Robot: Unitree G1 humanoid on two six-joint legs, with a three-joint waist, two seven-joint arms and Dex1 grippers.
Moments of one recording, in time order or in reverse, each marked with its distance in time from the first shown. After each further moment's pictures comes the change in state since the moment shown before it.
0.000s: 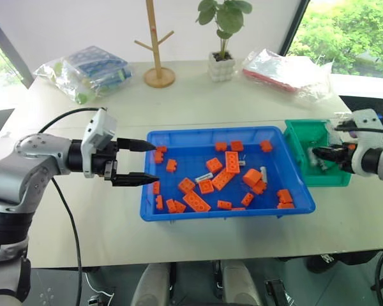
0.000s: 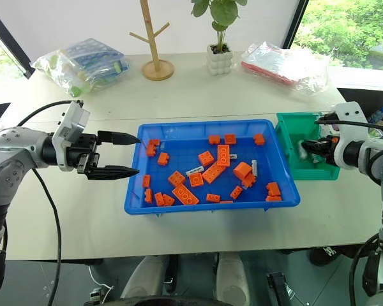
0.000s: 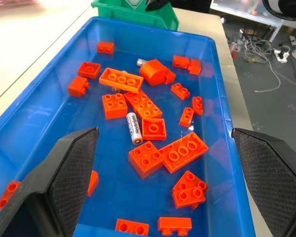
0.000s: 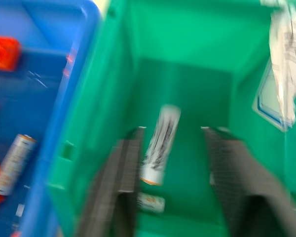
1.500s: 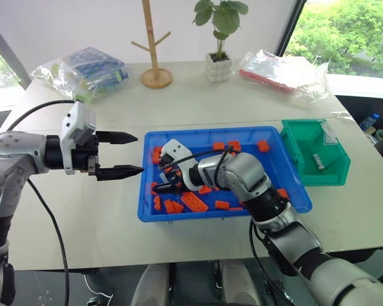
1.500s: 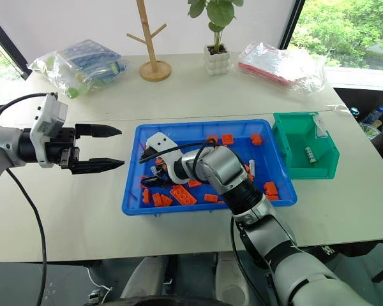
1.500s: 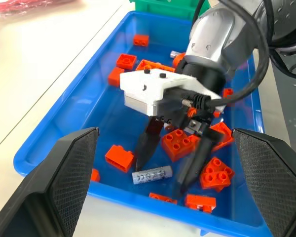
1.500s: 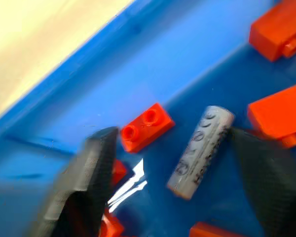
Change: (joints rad) left arm 0.056 0.083 0.106 -0.011 0.007 -0.003 0.044; right arm -0.386 0.801 0.757 0.151 -0.012 -0.067 -0.051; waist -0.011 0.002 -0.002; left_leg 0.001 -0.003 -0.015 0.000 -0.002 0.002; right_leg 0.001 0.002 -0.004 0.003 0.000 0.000
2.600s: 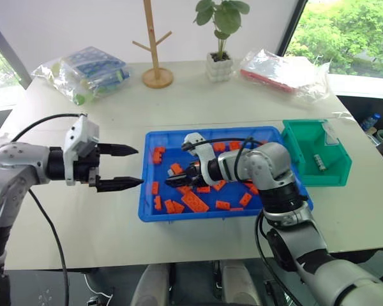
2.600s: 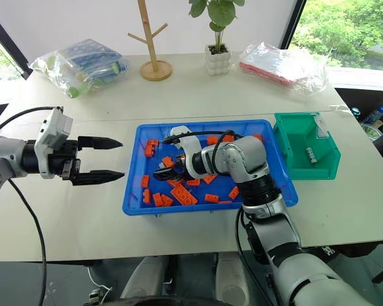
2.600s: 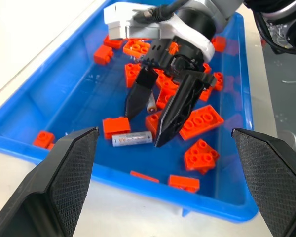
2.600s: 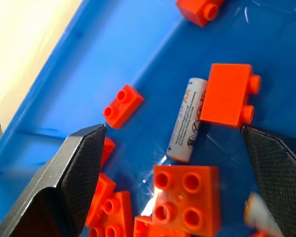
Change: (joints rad) left arm 0.092 0.012 0.009 -0.040 -0.003 -0.004 -0.014; right arm -0.002 0.006 -0.270 -0.038 0.170 0.285 -0.114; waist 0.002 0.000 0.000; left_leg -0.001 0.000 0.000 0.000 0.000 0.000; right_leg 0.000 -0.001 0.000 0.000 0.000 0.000
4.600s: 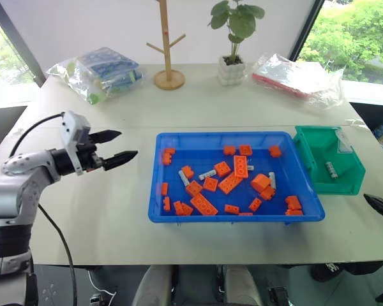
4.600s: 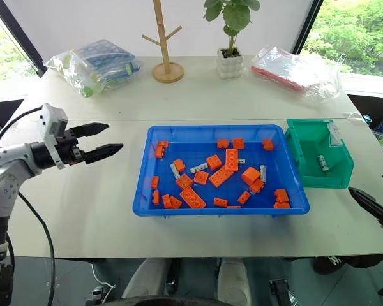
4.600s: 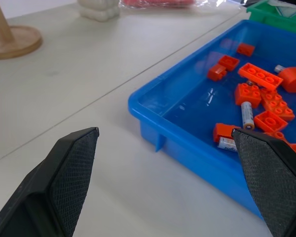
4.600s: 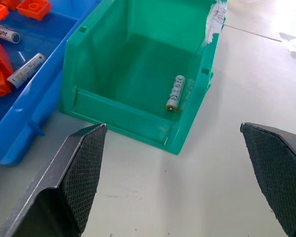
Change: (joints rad) left arm -0.010 -0.189 0.044 0.167 0.089 -0.077 0.260; right arm 1.208 -0.756 -1.065 -0.236 -0.035 -0.927 0.507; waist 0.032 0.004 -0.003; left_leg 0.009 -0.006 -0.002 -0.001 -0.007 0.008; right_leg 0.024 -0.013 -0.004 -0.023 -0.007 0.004
